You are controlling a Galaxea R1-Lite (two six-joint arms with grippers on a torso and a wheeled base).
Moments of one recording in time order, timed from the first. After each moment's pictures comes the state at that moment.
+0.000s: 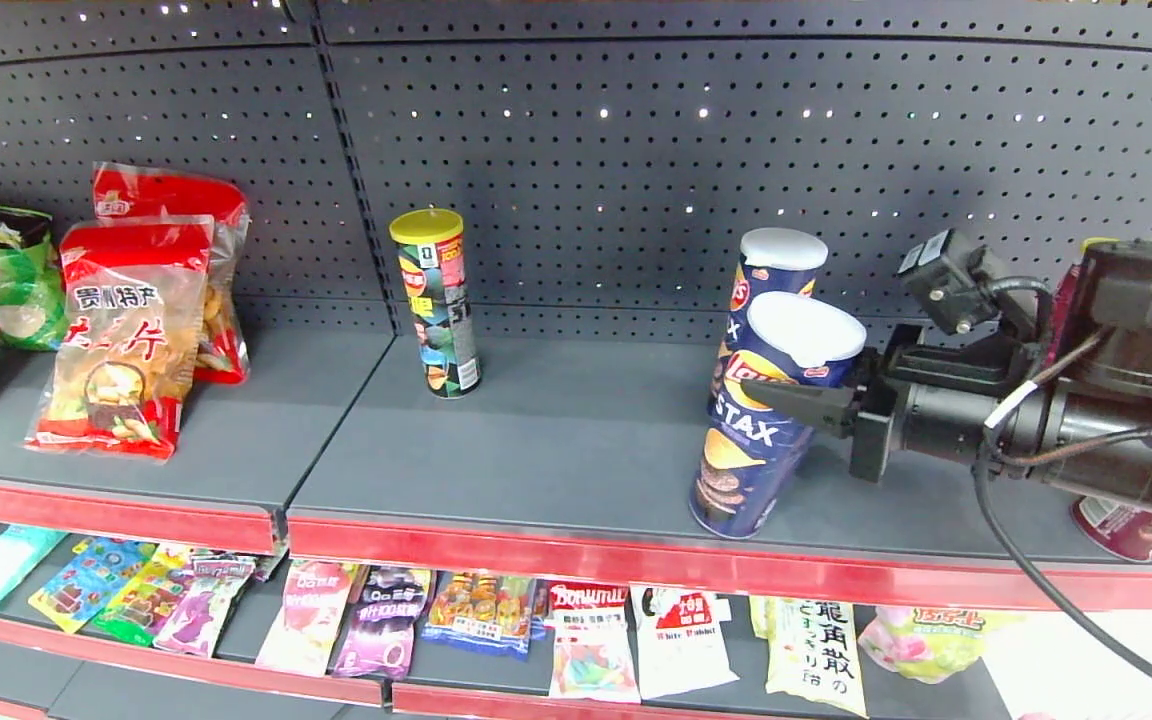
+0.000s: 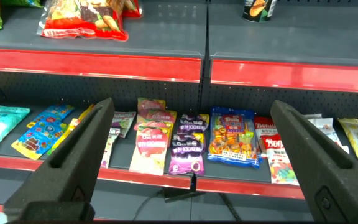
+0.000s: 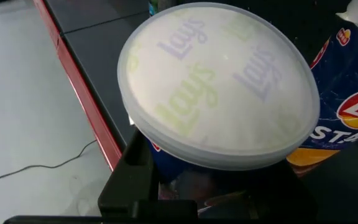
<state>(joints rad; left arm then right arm) 0.00 0.00 0.00 0.01 0.02 0.00 0.41 1.56 -0.72 -0.67 0.44 -0.23</state>
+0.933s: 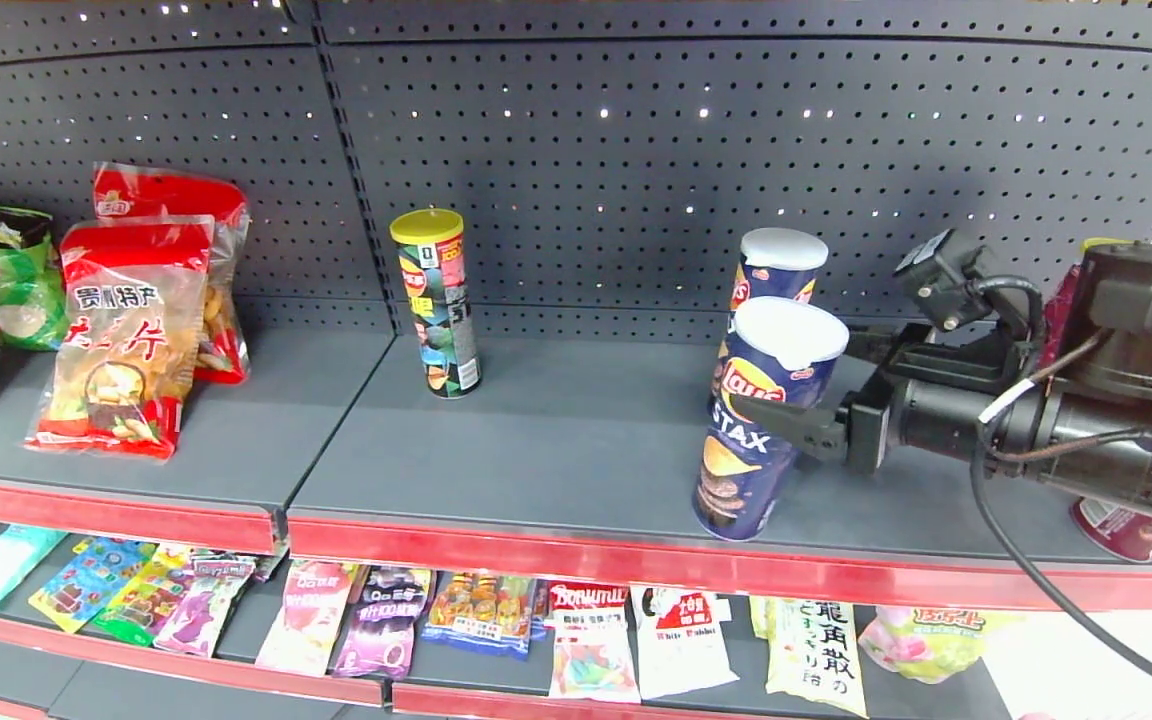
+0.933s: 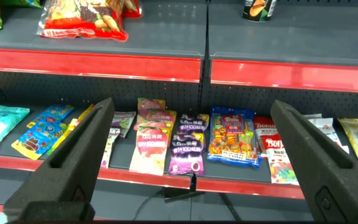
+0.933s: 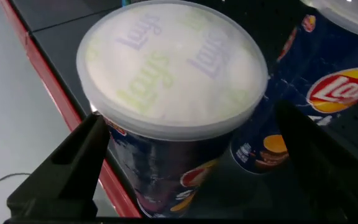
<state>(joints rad) 0.00 0.00 0.00 0.01 0.02 0.00 0.41 1.56 -0.71 -0.67 0.33 -0.22</state>
